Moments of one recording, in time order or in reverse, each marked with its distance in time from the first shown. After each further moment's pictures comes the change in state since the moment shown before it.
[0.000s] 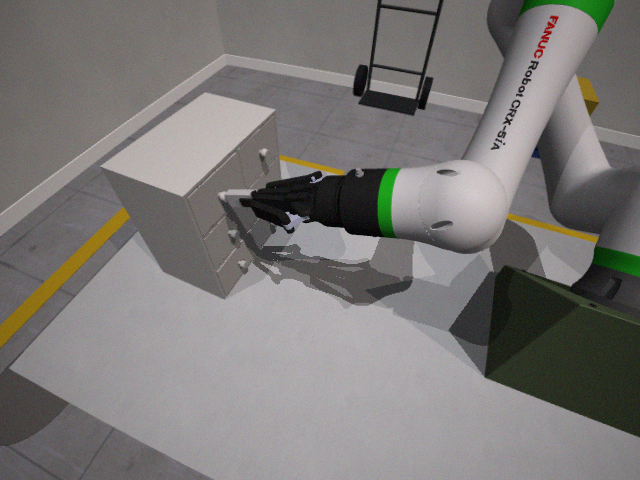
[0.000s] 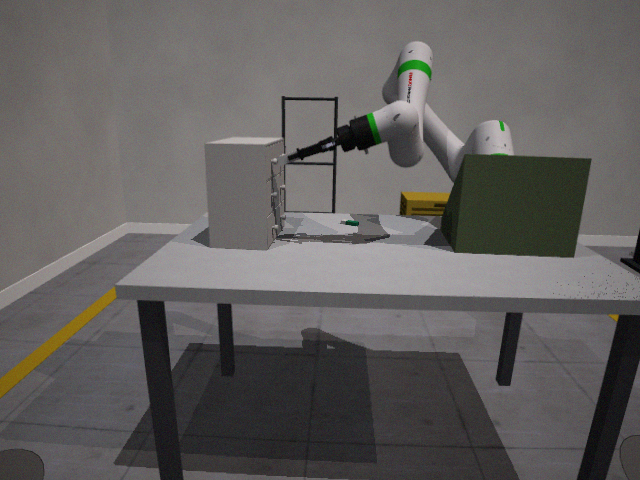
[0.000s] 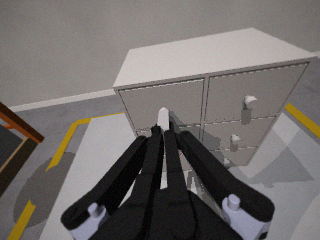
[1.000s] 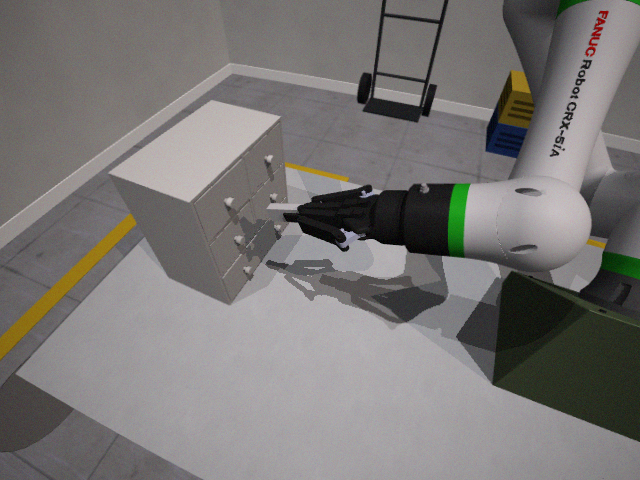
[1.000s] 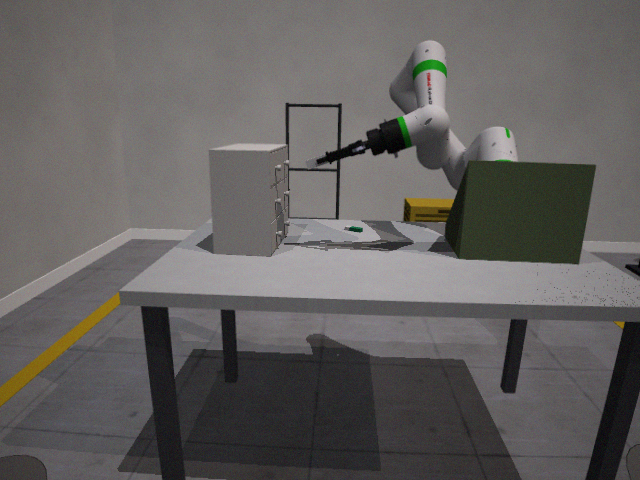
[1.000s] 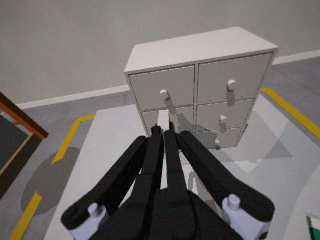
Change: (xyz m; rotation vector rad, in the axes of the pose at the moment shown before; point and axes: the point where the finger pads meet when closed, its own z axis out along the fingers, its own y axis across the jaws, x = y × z) arm -0.016 0.000 -0.074 0.001 0.002 0.000
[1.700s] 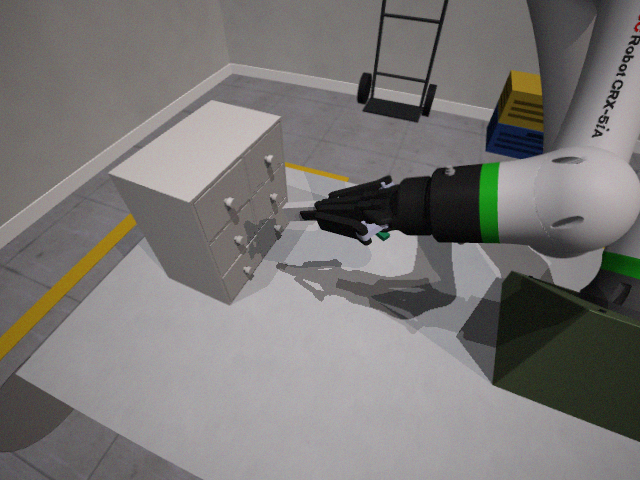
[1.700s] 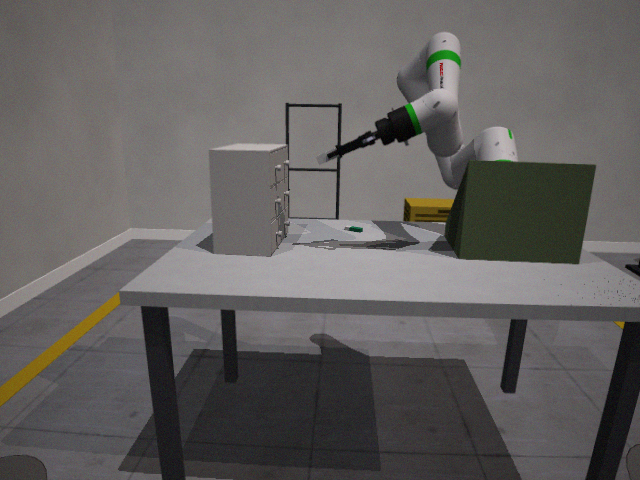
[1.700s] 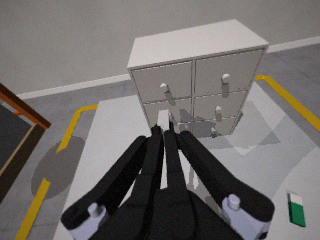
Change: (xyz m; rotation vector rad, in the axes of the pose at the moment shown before) arm 0.005 0.000 -0.035 0.007 -0.081 0.004
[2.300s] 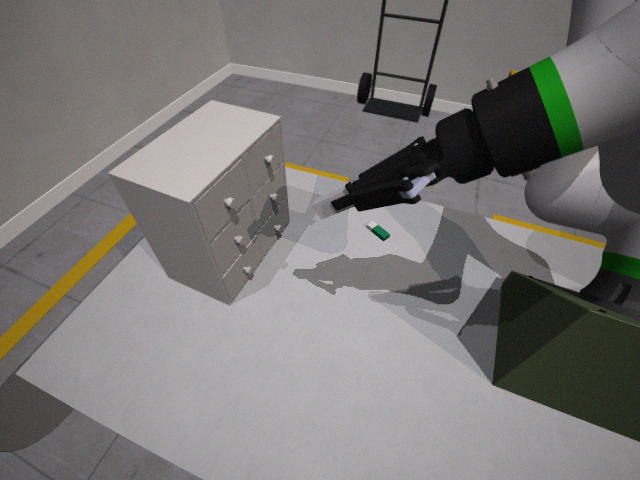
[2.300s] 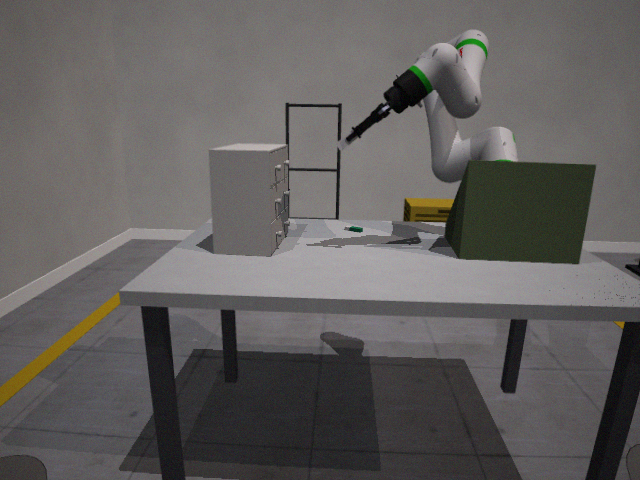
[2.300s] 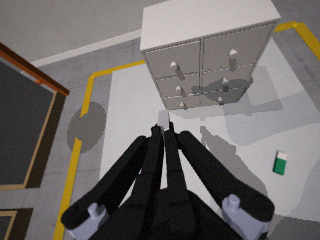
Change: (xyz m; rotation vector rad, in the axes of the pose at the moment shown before) arm 0.021 -0.010 -0.071 0.108 -0.278 0.050
